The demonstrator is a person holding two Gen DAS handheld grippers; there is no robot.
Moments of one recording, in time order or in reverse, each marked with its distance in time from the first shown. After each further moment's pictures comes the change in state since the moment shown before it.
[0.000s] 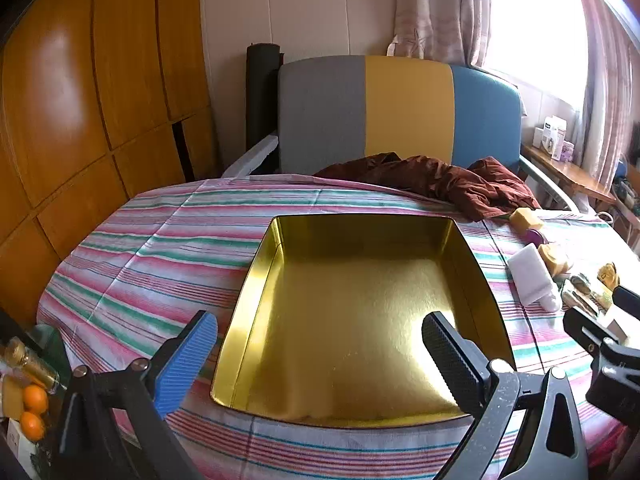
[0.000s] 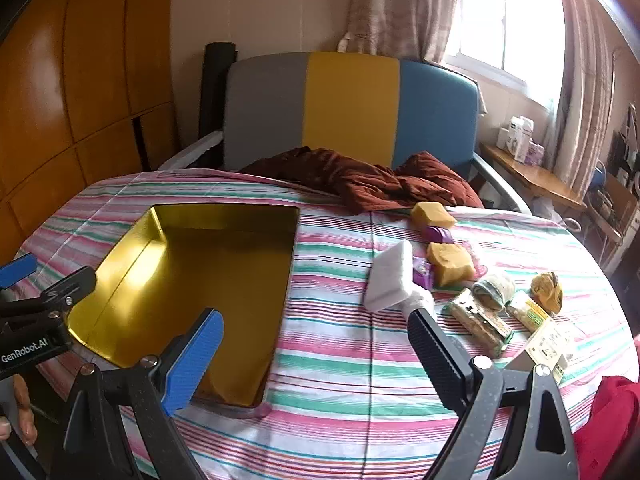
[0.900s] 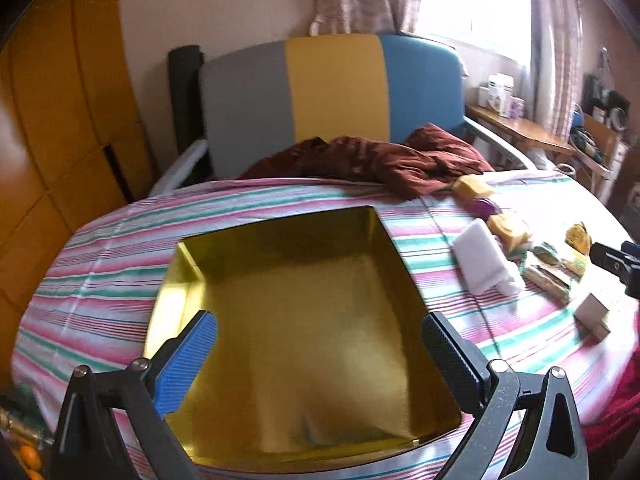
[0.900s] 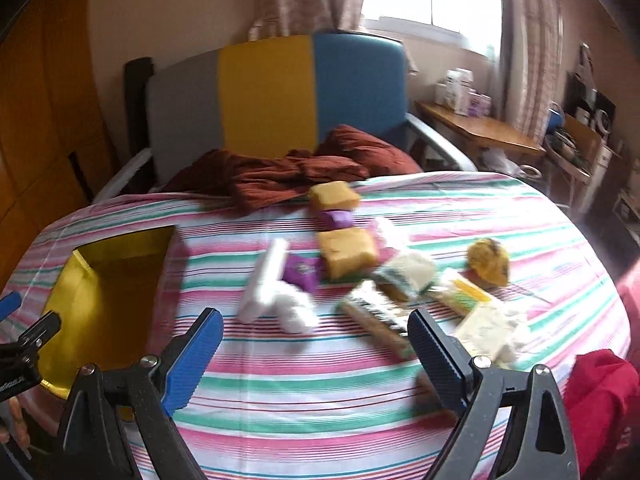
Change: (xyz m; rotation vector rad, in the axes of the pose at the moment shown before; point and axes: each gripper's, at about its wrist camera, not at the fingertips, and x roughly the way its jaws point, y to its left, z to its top) left arm 0.032 -0.087 0.026 0.175 0.066 -0.158; right arm 0.011 -0.147 0.012 0.204 0.072 -0.137
